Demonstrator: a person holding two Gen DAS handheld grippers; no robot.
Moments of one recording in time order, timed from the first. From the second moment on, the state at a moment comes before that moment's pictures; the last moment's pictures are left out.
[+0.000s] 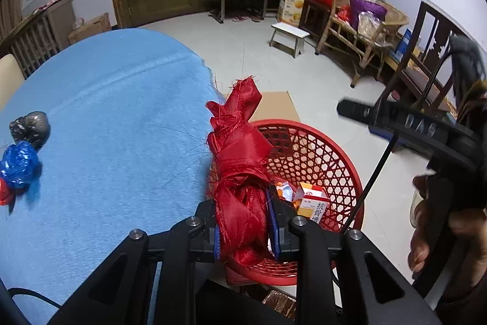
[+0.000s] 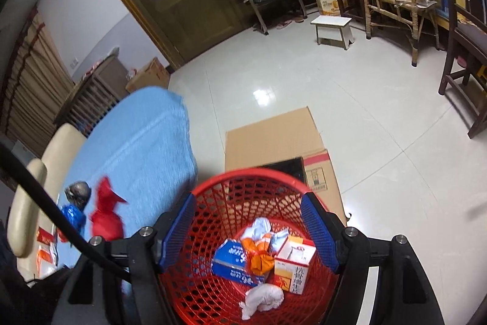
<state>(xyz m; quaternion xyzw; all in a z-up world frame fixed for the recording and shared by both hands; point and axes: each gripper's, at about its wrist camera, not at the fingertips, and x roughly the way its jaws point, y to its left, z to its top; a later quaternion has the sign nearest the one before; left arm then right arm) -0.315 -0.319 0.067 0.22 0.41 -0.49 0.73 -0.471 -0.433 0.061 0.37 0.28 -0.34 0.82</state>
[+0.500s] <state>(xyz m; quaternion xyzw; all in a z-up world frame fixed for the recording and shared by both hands) -0.322 -0.326 0.060 0.23 0.43 -0.50 0.72 -0.483 -0.446 0.077 0.38 0.25 -0.36 0.82</state>
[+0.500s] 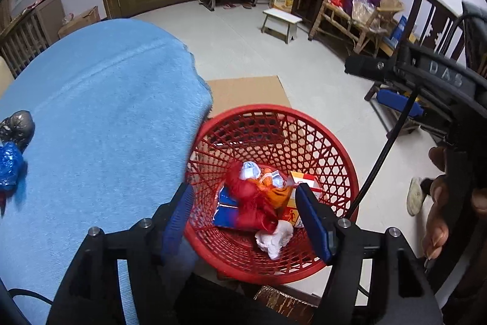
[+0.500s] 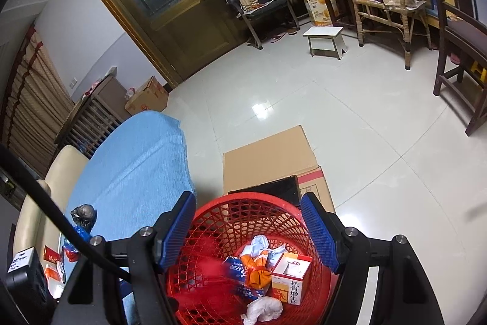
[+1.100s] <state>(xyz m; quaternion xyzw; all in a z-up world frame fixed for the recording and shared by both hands) -0.191 -0.155 0.086 0.04 0.44 -0.33 0.83 -0.405 -0.386 0.085 0.33 0.30 -0.28 0.85</state>
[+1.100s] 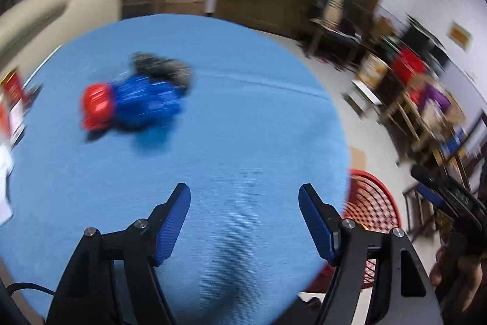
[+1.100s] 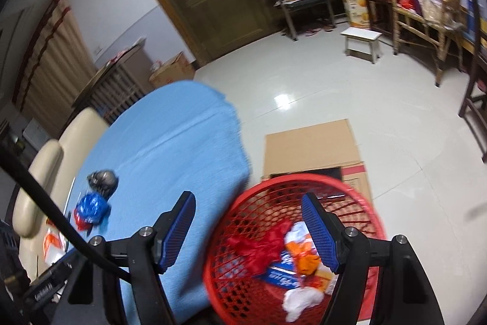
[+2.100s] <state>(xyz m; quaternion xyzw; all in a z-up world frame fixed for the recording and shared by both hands) -0.107 0.014 0.051 -0.07 0.46 -0.15 0.87 -0.055 -0.185 0.083 0.13 0.43 -0.04 0.89</state>
